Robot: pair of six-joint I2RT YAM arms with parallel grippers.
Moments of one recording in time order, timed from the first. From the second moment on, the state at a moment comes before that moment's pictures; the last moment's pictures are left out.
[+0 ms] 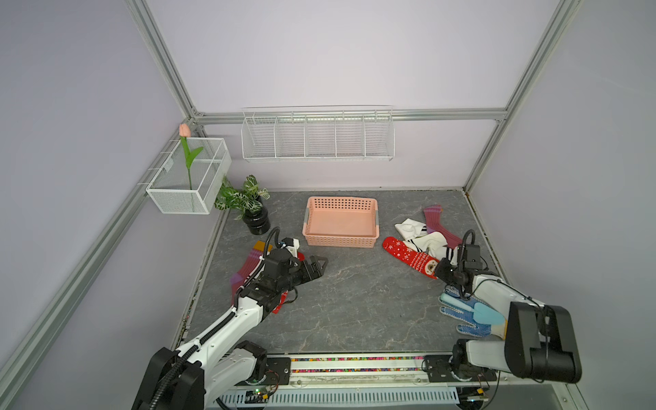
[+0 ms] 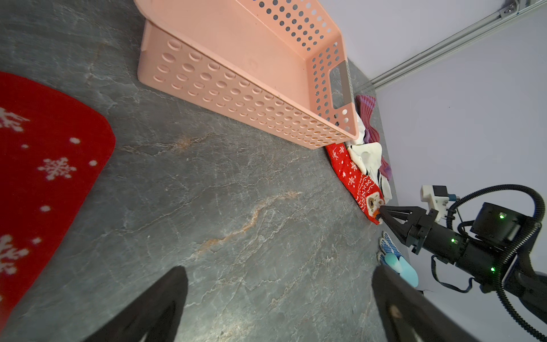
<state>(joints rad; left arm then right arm) -0.47 1.04 0.49 0.00 0.29 -0.75 -0.09 1.34 0.54 -0.18 -0.15 0.54</state>
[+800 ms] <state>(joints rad) -0.47 1.05 0.57 -0.14 0.15 -0.73 0.07 0.88 0.77 -0.59 -0.16 0.50</state>
